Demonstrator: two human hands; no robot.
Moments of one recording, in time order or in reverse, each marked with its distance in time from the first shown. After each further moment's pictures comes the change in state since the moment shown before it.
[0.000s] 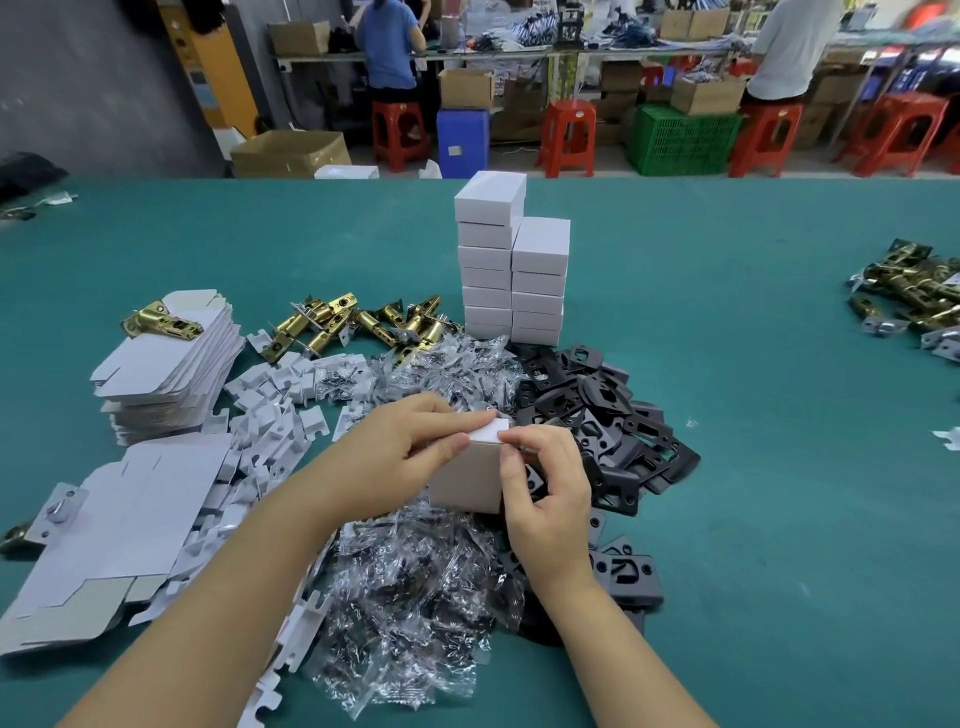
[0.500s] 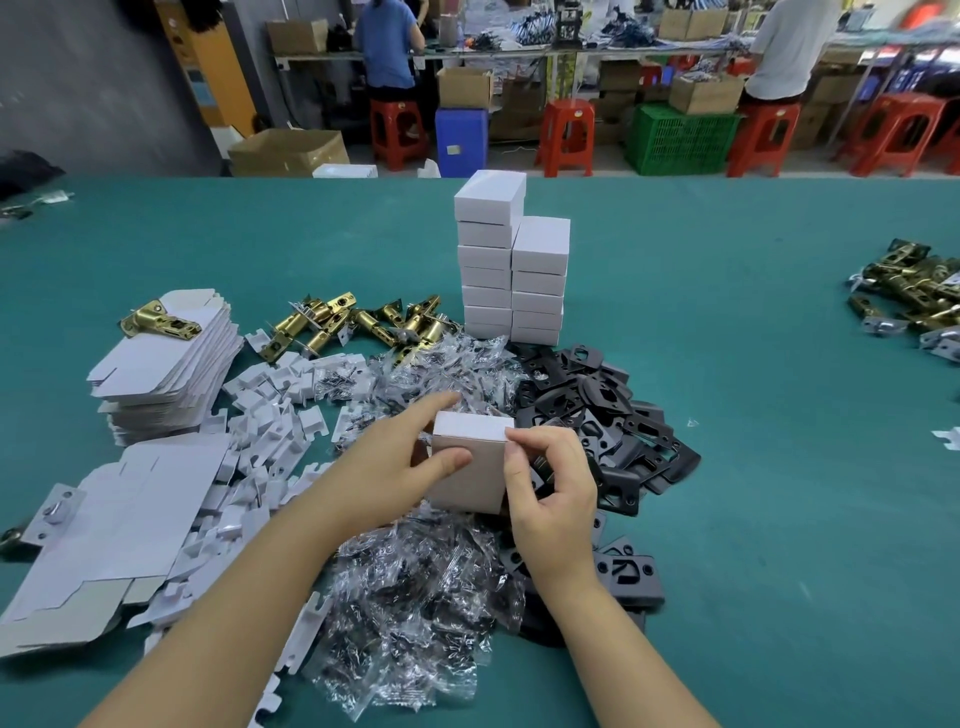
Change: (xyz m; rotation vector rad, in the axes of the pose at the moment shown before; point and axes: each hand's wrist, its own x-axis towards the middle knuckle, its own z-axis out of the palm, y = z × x) left_hand -0.004 -0.007 0.016 -0.103 0.080 -0.143; right_hand 0.002 -0.002 -0.001 0.006 0.034 0.036
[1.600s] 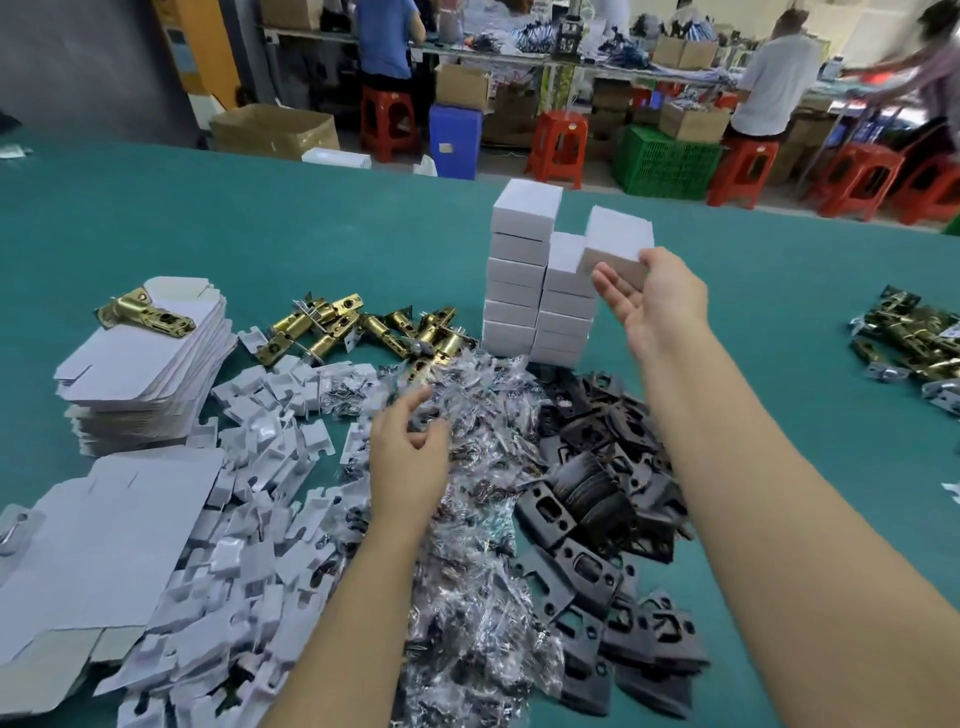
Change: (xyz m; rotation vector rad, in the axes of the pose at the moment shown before) left_hand 0.052 -0.041 0.037 -0.620 0.582 -0.336; right_hand 0.234 -0.036 0.015 0.575 0.329 0.735
